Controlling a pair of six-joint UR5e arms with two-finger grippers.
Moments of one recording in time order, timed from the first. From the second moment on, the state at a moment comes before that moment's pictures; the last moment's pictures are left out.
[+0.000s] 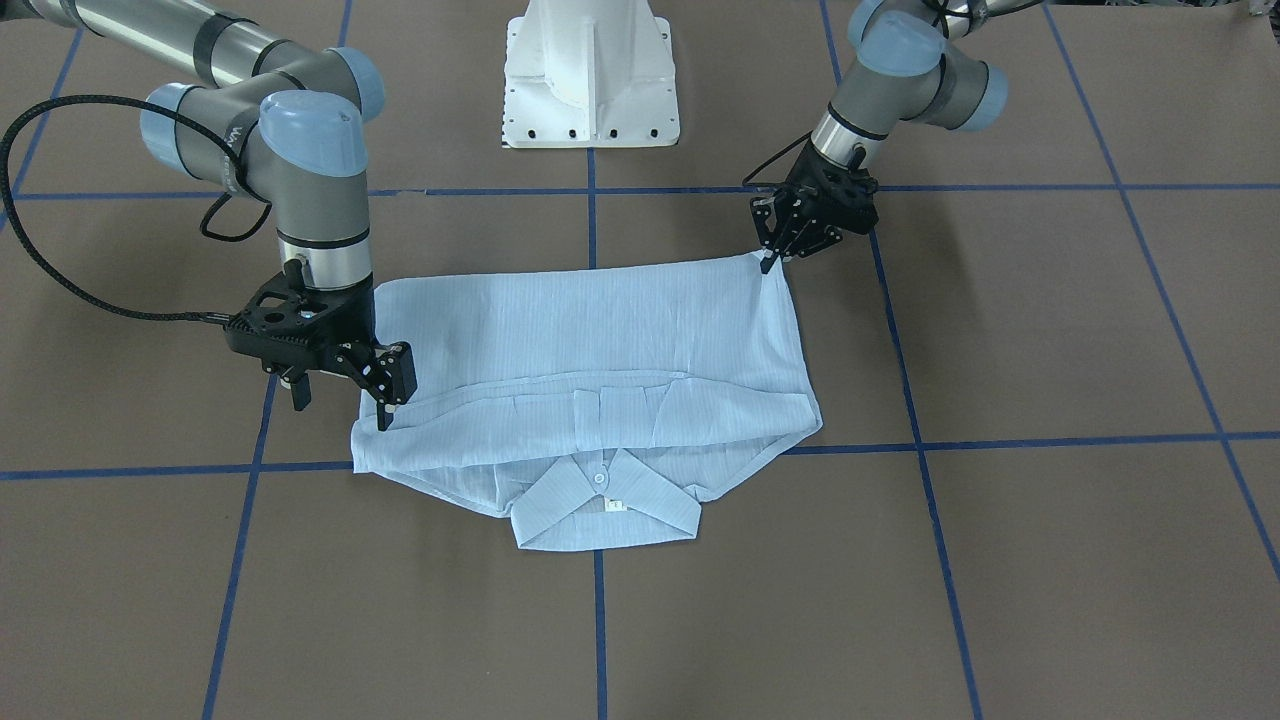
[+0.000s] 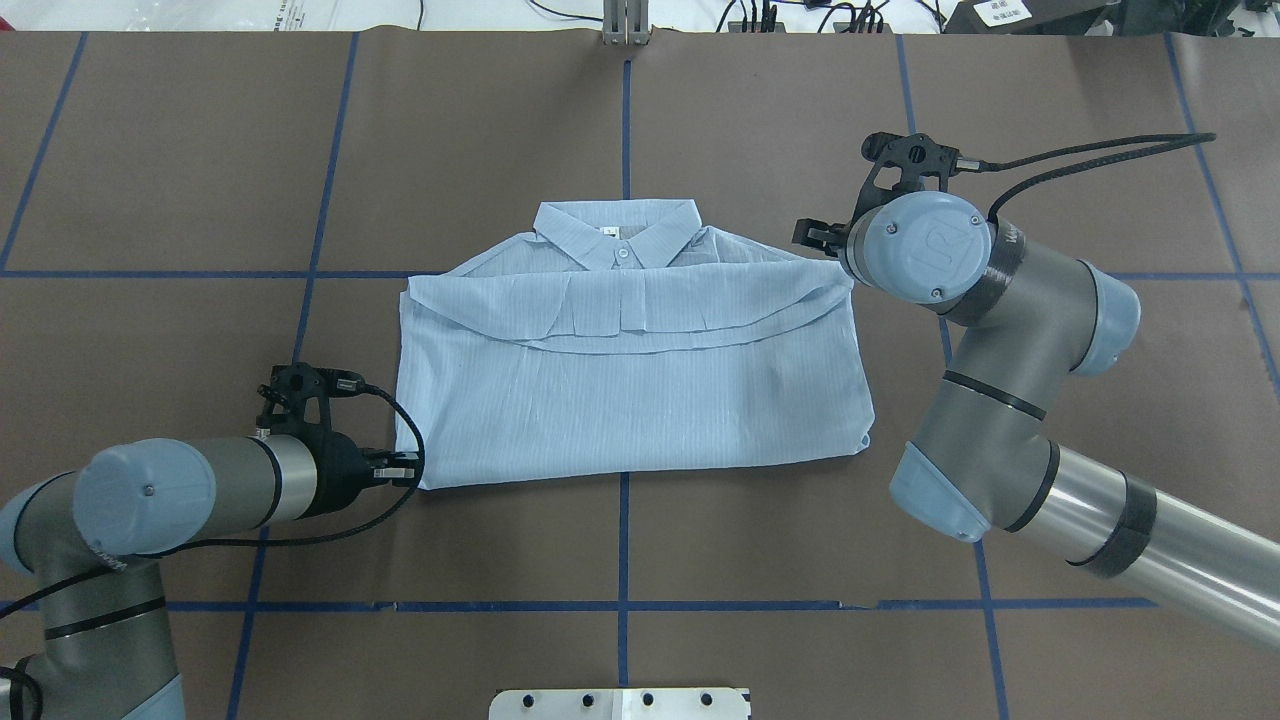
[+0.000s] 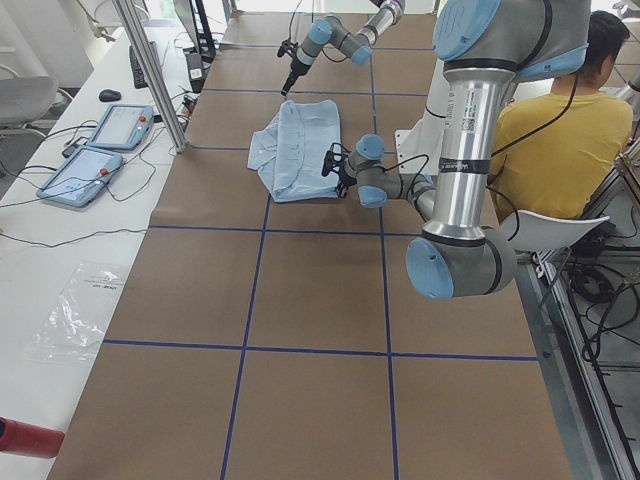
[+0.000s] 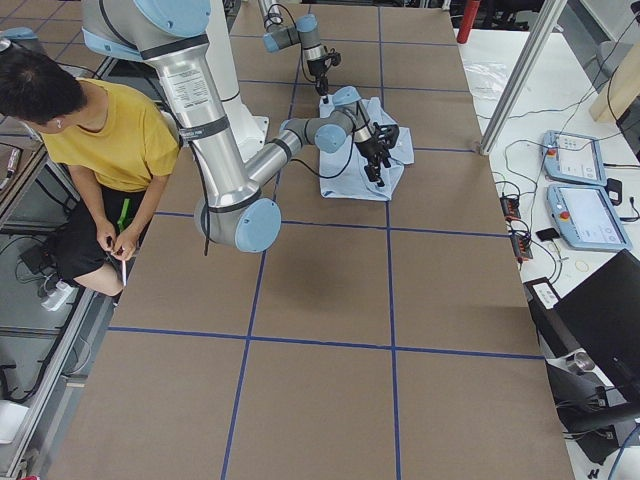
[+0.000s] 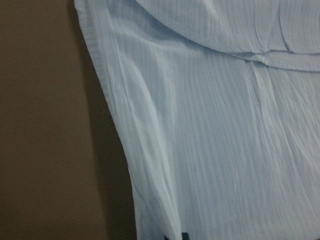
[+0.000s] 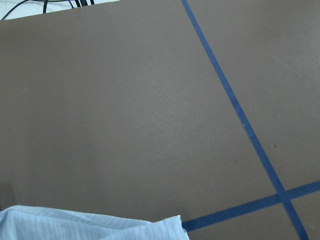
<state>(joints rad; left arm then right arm) -0.37 -1.67 -1.86 -2.33 -1.60 -1.24 0.64 -1.12 1.73 -1.42 1.47 1.38</state>
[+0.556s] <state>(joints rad) -0.59 -1.69 -1.76 -2.32 -1.60 -1.02 0.64 -1.12 1.73 -1.42 1.47 1.38</state>
